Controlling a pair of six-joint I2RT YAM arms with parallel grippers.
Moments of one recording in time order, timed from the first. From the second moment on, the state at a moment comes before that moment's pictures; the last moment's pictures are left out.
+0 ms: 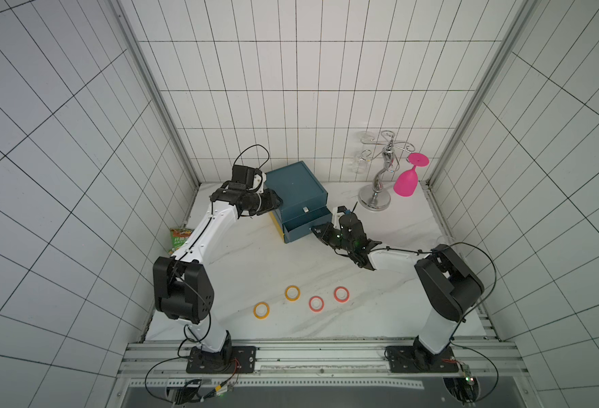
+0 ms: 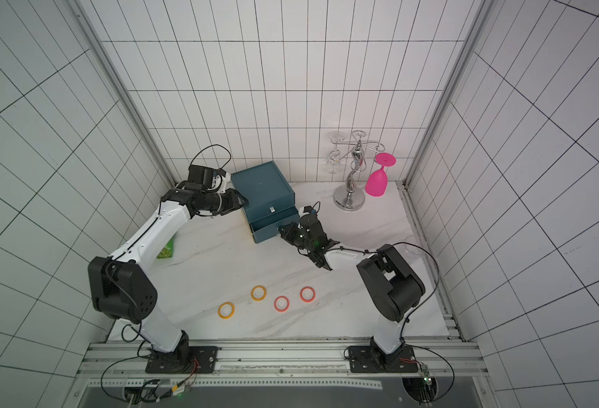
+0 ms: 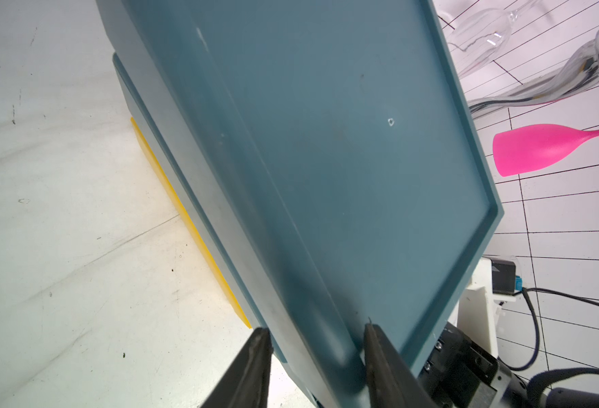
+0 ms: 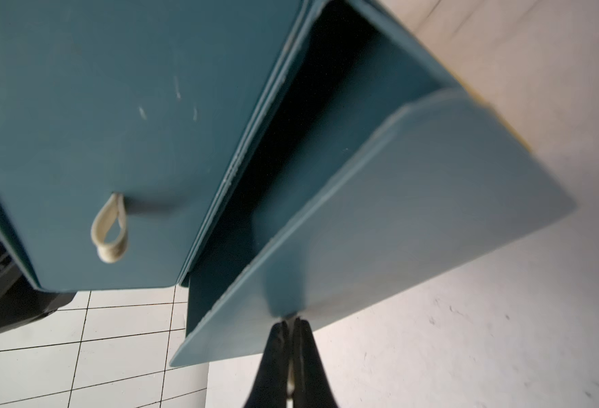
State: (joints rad) left arm -0.19 1.68 1.55 -0.70 0.42 -0.43; right arm 0.74 1.75 0.92 0.44 -0.21 1.06
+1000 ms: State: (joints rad) left arm -0.18 1.68 1.55 -0.72 0.41 -0.43; right arm 0.78 1.45 0.87 -0.06 -0.19 0.86
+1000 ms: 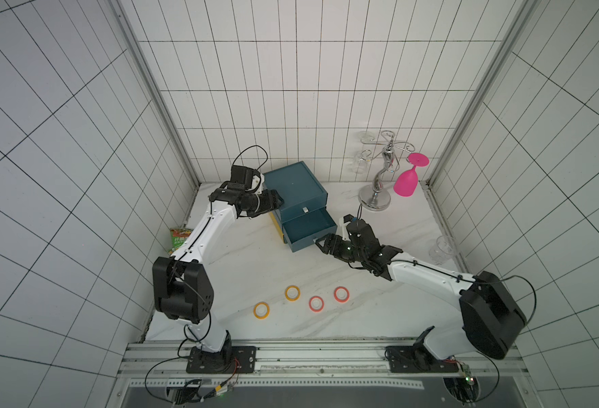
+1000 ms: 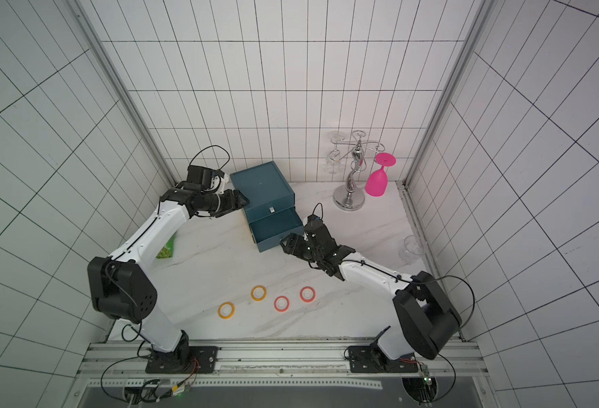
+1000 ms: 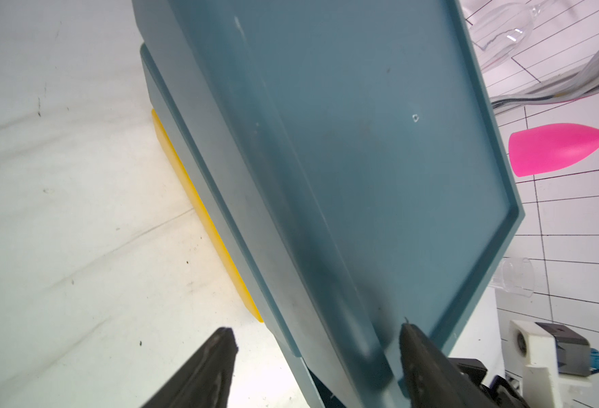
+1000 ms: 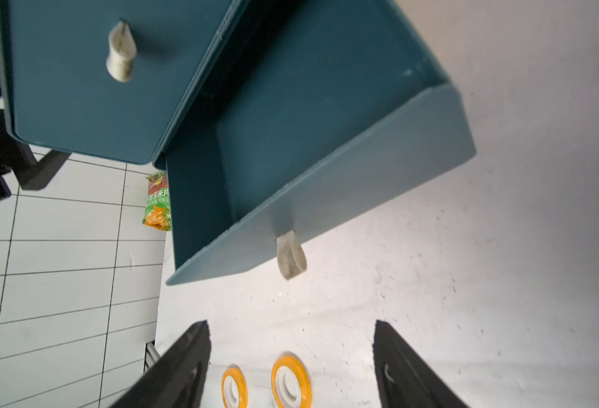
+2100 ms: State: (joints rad) left arm -0.12 1.27 1.09 -0.66 0.52 -0.51; right arm 0.85 1.48 0.95 -0.86 -0.05 0.49
